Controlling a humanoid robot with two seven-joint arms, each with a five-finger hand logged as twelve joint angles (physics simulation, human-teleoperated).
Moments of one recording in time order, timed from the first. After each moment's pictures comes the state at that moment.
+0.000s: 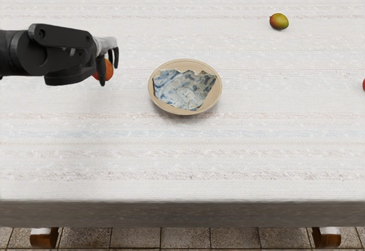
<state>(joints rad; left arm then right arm) -1.82 0.18 0.91 -1.10 0.29 0.15 0.31 -0.07 0.00 0.13 0.25 0.05 -0.26 0.12</state>
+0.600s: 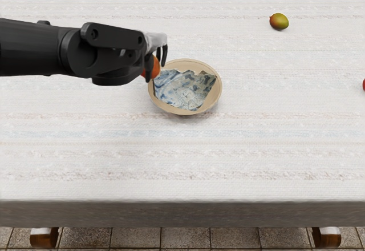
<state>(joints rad) -1.89 0.00 0.85 -1.09 0.26 0.16 0.31 -0.07 0.00 0.13 0.25 0.05 -0.26 0.12</state>
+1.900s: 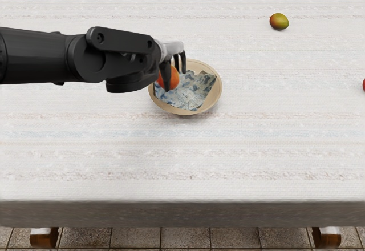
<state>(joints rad) -1.83 0.00 0.72 -1.09 0.26 0.16 0.31 -0.07 0.00 0.13 0.25 0.05 -0.26 0.12</state>
